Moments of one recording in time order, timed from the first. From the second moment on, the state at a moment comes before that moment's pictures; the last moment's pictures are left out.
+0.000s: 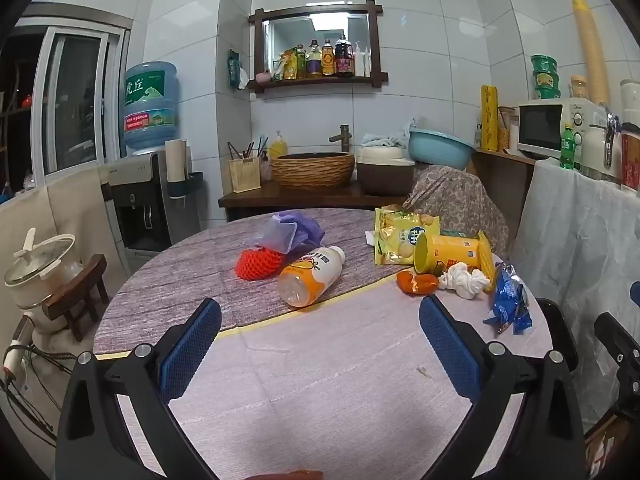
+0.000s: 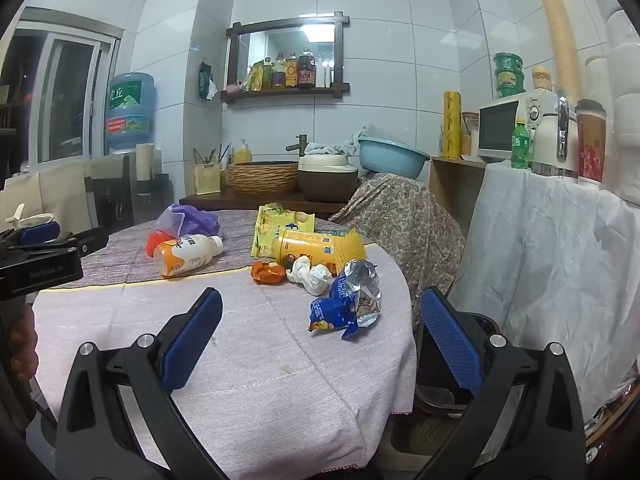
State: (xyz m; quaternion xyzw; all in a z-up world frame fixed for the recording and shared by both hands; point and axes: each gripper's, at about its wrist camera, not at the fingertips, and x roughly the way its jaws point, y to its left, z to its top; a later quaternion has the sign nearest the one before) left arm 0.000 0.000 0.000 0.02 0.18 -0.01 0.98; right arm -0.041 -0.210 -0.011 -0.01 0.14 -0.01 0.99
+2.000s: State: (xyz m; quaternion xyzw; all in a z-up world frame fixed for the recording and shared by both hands) left arm 0.005 -0.002 -0.012 0.02 0.20 -0.01 0.98; right arm -0.039 -0.211 -0.012 0.00 0.14 -0.01 0.99
